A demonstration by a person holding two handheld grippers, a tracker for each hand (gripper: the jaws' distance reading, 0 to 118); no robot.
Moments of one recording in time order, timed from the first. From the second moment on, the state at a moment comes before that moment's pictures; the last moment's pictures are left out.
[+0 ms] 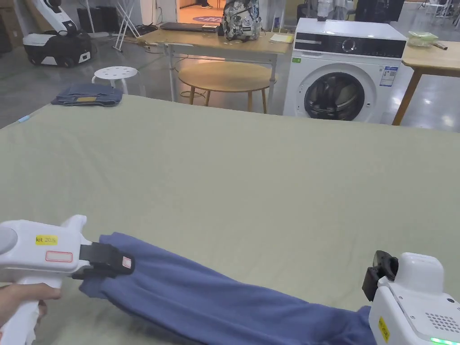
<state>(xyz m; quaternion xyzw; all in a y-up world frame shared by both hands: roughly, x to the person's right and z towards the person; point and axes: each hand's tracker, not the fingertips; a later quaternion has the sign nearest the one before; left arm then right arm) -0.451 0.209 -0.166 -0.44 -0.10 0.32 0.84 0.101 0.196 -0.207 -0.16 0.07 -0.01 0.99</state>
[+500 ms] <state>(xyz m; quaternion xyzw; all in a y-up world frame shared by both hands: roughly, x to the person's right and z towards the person) -0.430 0.254 -0.146 -0.43 -0.12 0.34 0.83 0.099 0.203 -0.206 -0.16 0.08 -0.01 0.98</state>
